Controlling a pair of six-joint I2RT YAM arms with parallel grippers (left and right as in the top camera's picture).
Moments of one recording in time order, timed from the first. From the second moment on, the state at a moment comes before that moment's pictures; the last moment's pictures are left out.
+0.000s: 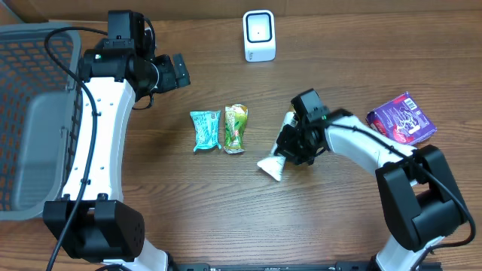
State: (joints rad) left arm 0.00 1.75 1.74 -1.09 0.09 -0.31; right arm 0.44 1.87 1.12 -0.60 -0.43 0.84
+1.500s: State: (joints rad) left arm 0.00 1.75 1.74 -1.09 0.09 -0.31; right arm 0.61 2.03 1.78 -1.19 0.11 0.08
